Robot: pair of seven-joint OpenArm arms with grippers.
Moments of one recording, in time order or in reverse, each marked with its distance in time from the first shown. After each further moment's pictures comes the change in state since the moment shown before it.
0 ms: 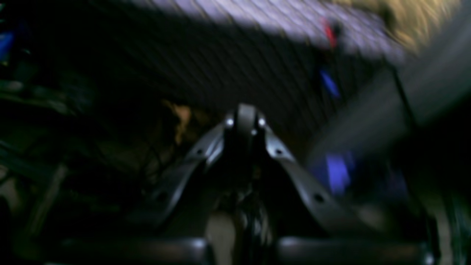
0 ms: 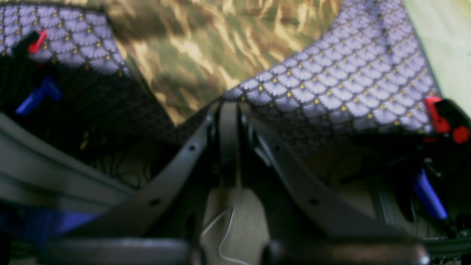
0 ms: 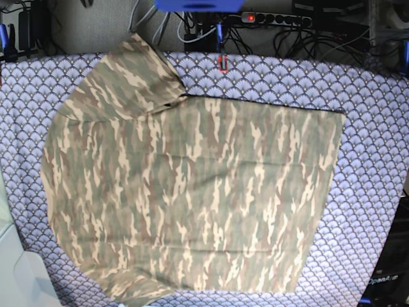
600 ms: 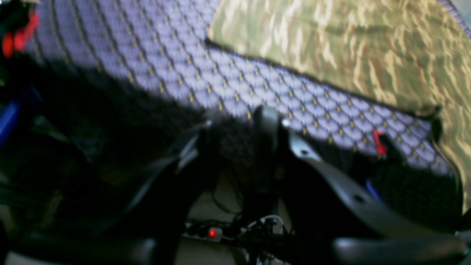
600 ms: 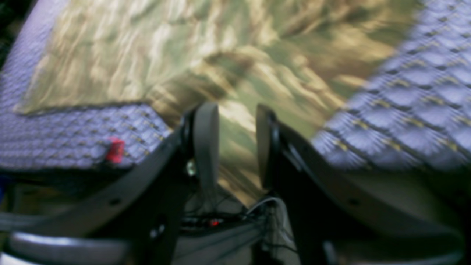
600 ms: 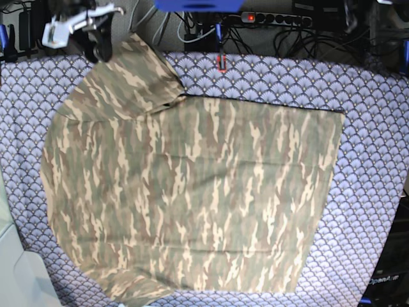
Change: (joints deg) left arm 0.2 -13.8 -13.8 29.7 -22.8 0.2 36.9; right arm 18.1 4.8 2.8 11.2 33.2 17.9 -38.9
